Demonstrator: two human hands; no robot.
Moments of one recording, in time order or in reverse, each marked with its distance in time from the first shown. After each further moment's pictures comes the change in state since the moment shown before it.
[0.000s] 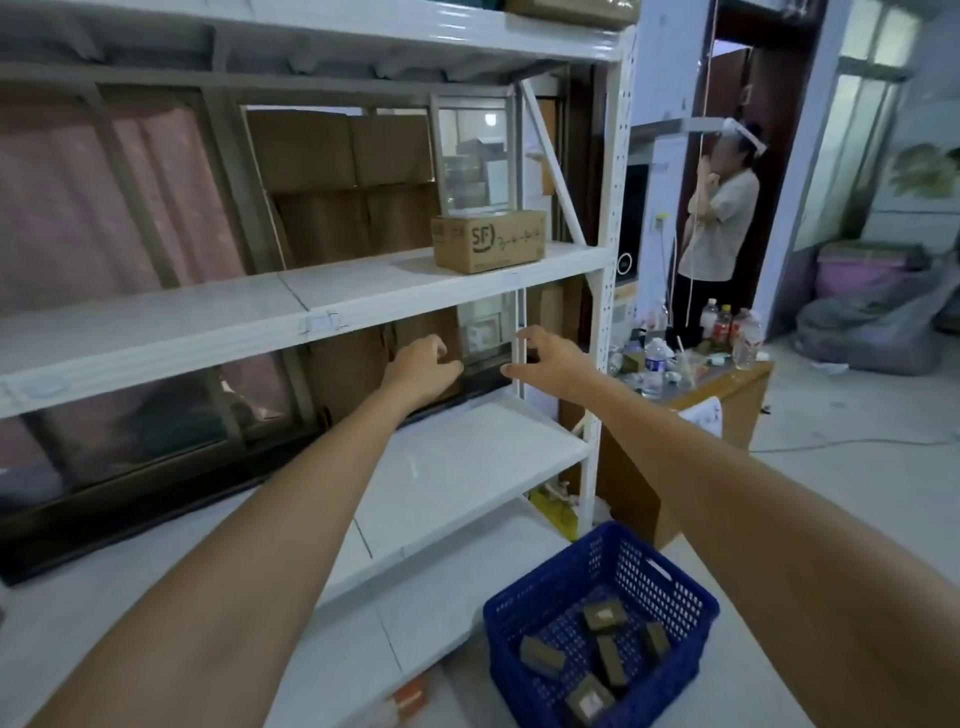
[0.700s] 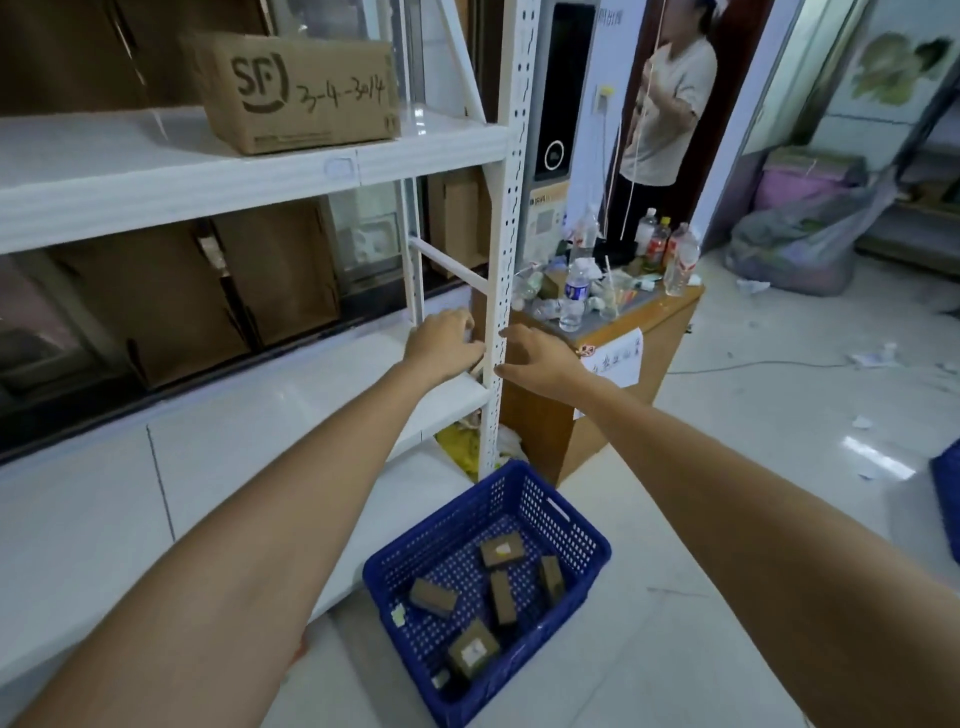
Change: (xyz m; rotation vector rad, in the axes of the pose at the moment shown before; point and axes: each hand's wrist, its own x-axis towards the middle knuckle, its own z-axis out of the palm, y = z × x) left_hand 0.197 0.120 0.283 0.036 -0.152 0.089; right_hand 0.122 0.304 -0.008 -0.150 -0.128 0.107
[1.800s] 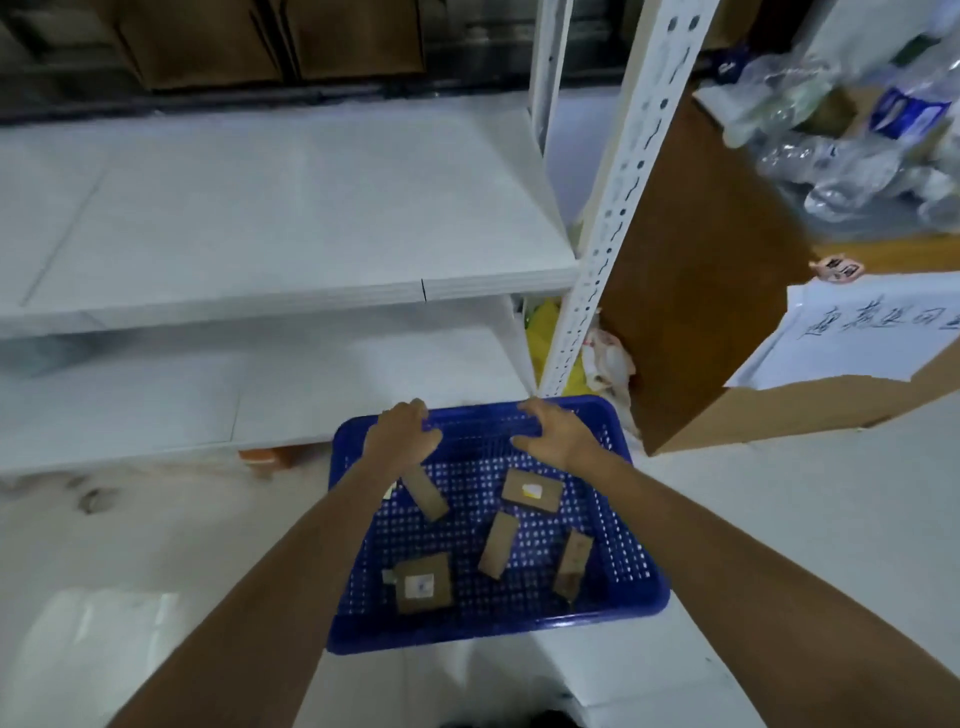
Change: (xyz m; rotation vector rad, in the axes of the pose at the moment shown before) left_hand 0.010 -0.213 0.453 -0.109 -0.217 -0.812; right_hand 0.154 0.325 0.373 0.007 -0.748 -0.143
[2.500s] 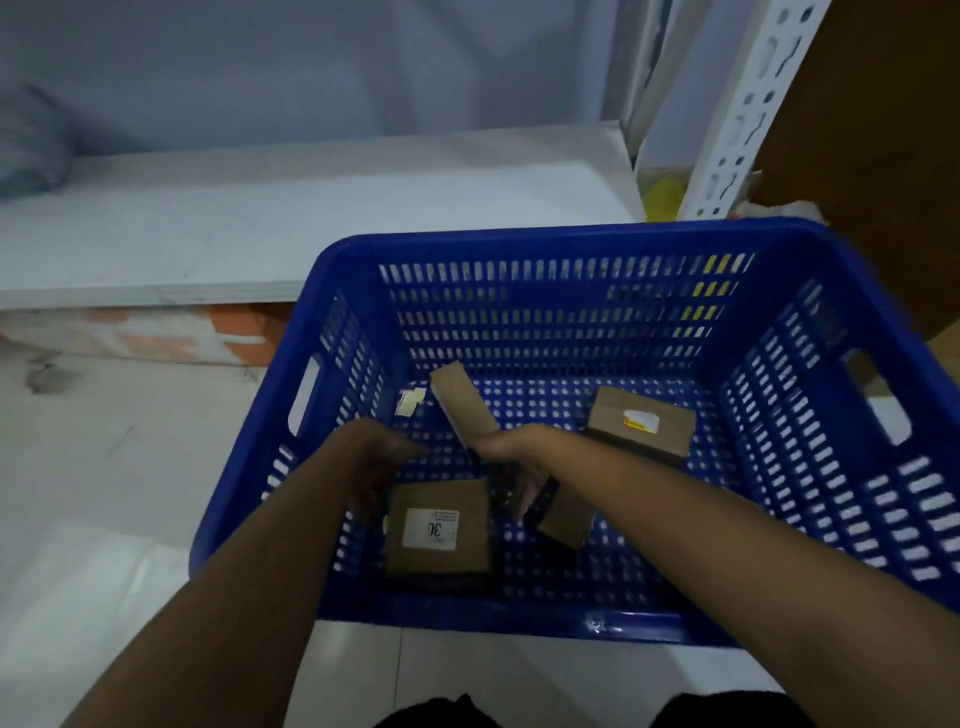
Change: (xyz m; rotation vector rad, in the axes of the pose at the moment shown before) left_hand 0.141 -0.262 0.310 -0.468 -0.671 -0.867; right_hand 0.235 0.116 0.396 0.354 -0.717 0.459
